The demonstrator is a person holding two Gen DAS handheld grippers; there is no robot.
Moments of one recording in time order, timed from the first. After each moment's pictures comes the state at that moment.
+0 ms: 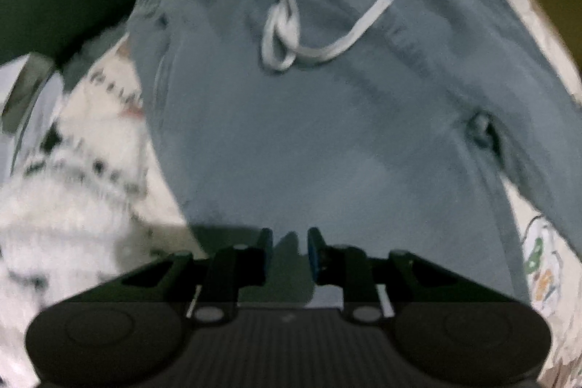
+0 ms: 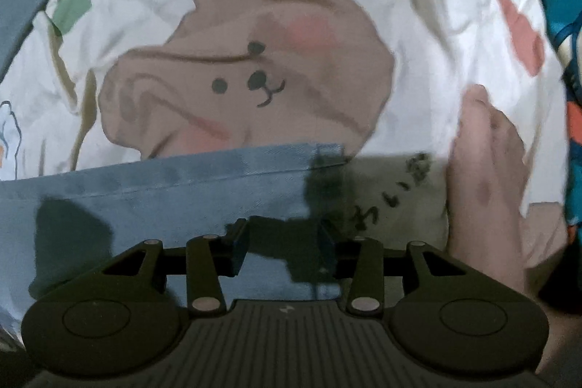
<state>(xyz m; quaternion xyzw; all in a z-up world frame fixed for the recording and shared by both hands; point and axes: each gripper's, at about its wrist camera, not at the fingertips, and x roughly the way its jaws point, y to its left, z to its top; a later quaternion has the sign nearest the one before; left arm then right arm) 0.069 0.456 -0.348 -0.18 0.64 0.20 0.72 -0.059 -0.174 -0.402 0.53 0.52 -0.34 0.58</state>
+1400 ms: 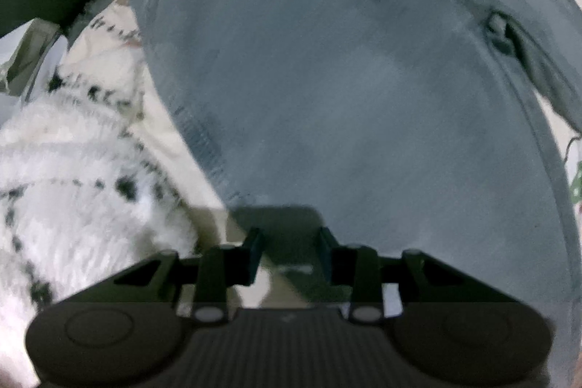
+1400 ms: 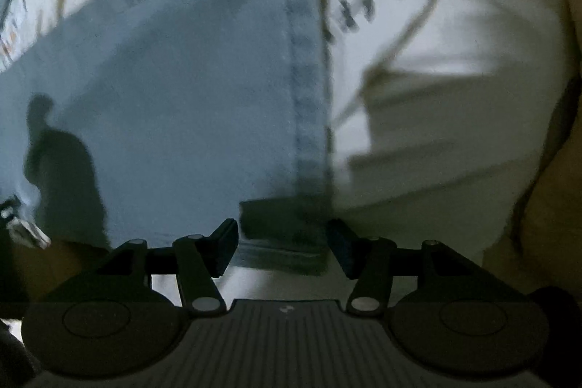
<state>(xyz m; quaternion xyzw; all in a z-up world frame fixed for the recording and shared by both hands) 0.038 0.408 -0.371 -0.13 0.68 0.21 0.69 -0.134 -0.139 -0.474 0.52 0.62 -0.07 0.59</state>
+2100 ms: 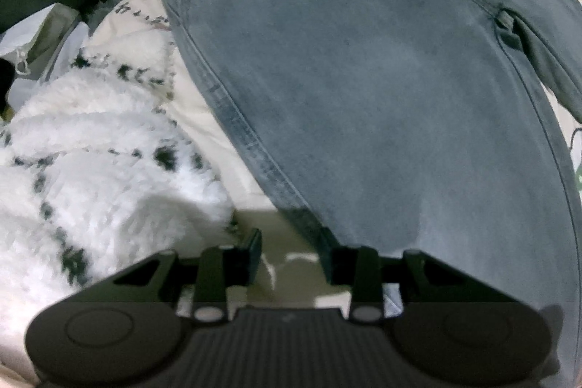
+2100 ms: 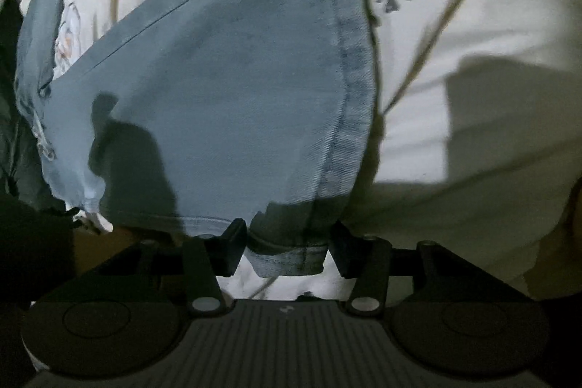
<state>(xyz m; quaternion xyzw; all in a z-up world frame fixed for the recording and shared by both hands) 0.015 0.406 -0.352 -0.14 0.68 0.22 0.68 -0.125 -0.139 -0.475 0.60 0.55 0.01 0.58</state>
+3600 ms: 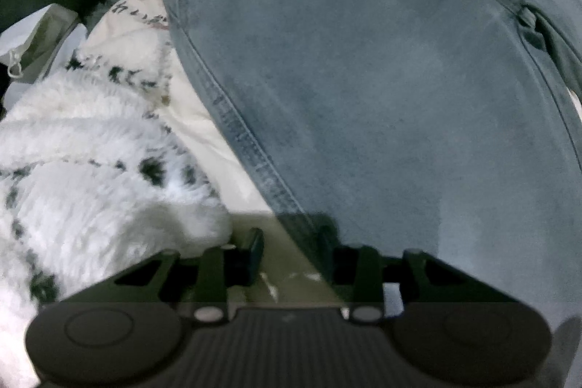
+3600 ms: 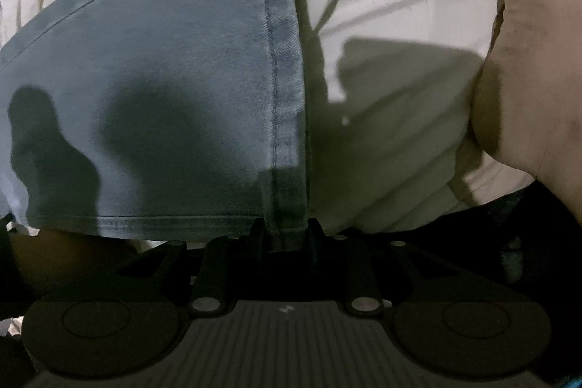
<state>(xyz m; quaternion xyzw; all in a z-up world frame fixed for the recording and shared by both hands) 0.020 0.402 -0.372 -0.13 0.68 0.24 0.68 -0.137 -0.095 -0.449 0.54 0.67 -0.10 0.50</state>
